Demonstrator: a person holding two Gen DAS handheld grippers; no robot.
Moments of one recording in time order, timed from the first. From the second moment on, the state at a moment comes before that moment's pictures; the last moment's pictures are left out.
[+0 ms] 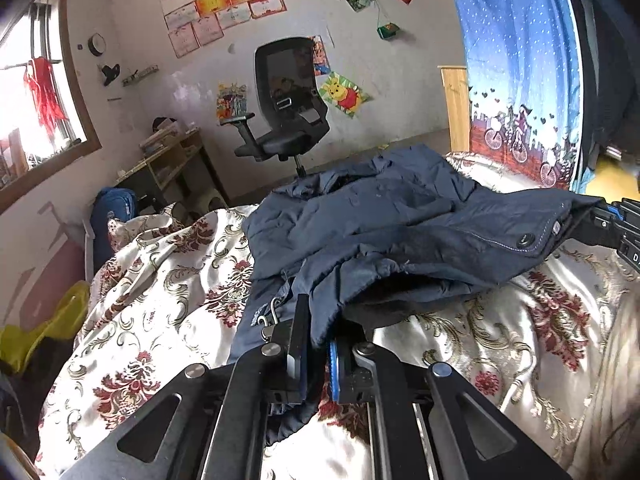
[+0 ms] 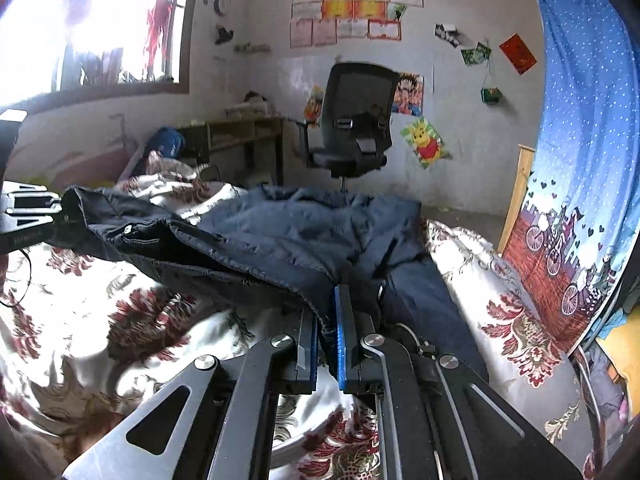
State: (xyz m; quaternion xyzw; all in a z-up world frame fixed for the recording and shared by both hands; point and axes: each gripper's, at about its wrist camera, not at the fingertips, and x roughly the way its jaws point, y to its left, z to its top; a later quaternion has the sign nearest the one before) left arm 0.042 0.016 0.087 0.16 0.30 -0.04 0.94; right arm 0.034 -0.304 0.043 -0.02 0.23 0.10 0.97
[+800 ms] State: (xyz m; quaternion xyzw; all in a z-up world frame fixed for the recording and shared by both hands) left arm 0.059 0.012 0.147 0.18 0.25 0.02 0.95; right arm 0.087 -0.292 0.142 -0.04 0.20 0.14 0.97
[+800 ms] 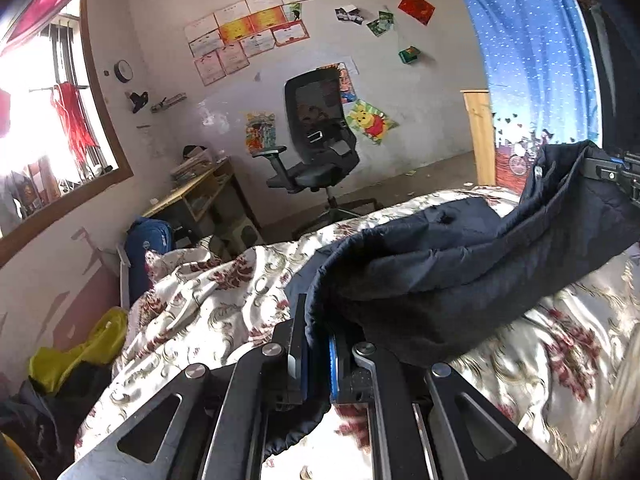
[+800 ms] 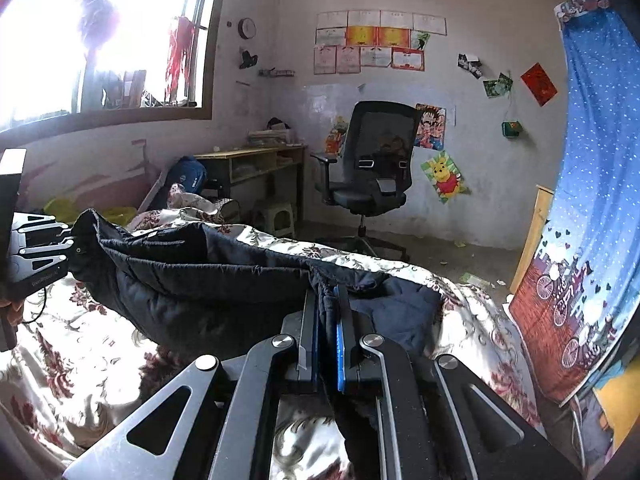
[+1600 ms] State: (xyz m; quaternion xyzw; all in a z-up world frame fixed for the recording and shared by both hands) left arm 0.242 0.024 0.111 0.14 0.29 0.04 0.94; right arm 0.272 -0.264 0.134 -0.07 0.19 0.11 0.97
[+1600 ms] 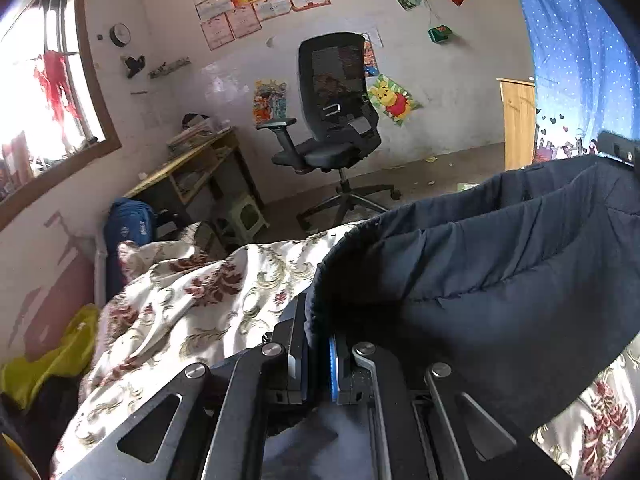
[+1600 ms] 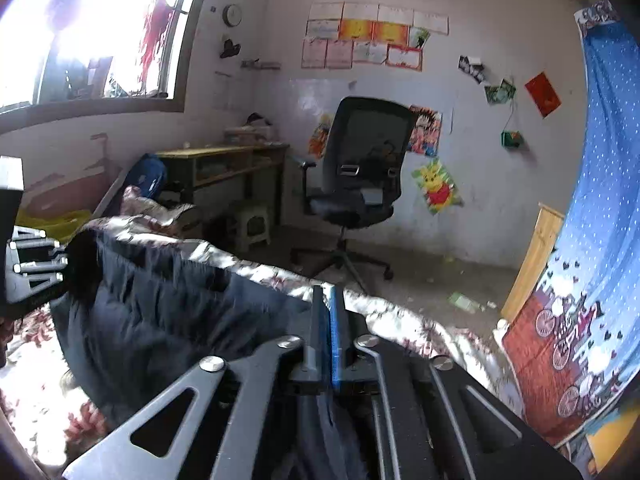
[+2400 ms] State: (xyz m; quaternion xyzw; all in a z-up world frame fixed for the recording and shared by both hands) left arm 0.378 0.048 -0.007 0.15 0.36 0.00 0.92; right arm 0.423 -0.319 -0.014 0.02 0.38 0.07 0.92
